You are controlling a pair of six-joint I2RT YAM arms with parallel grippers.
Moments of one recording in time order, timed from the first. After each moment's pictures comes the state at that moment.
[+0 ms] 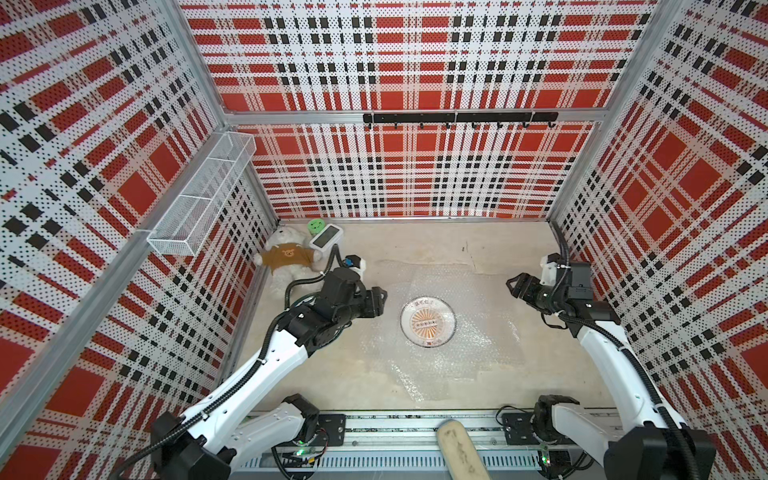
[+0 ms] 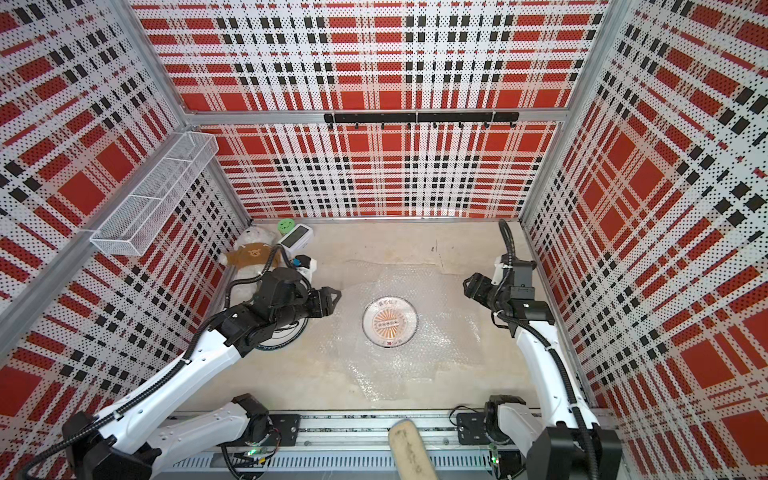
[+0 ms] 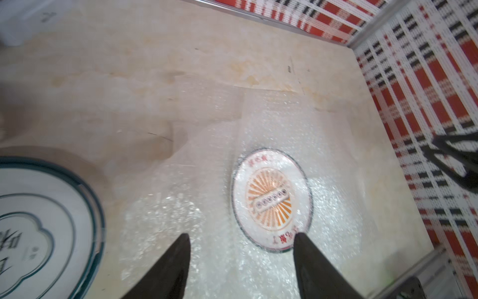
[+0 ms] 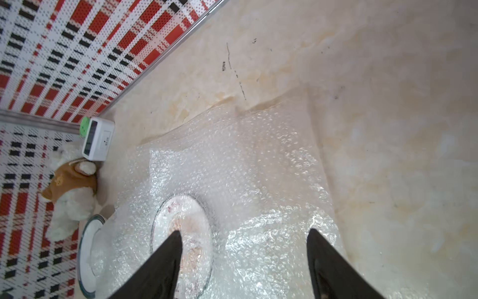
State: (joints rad) left arm -0.62 1.06 0.92 -0.54 0.00 -0.51; right arm 0.02 1.06 0.87 -0.59 -0.24 0.47
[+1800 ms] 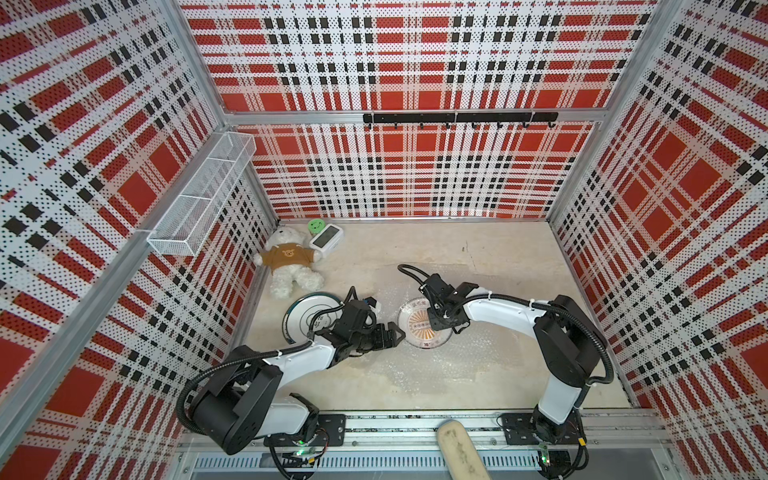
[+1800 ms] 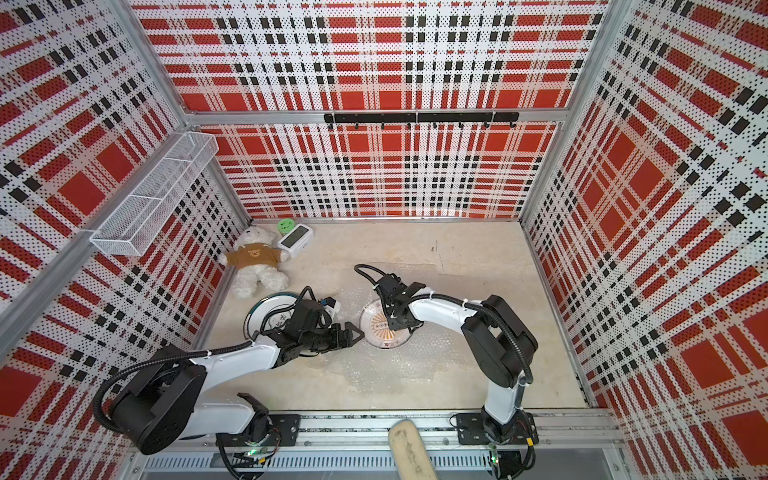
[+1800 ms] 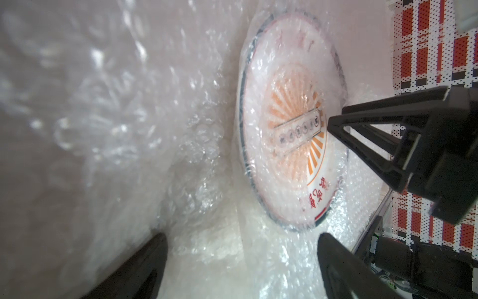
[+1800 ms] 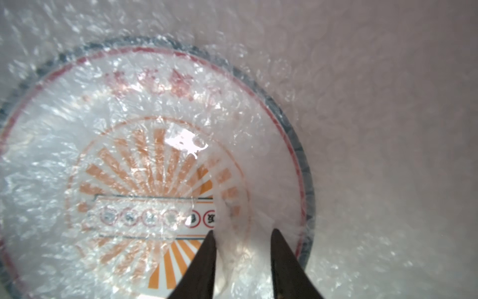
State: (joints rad) left arm -0.54 1.34 0.44 0.07 0.39 -0.71; right arm 0.78 1.79 1.17 -0.67 0.21 0.50
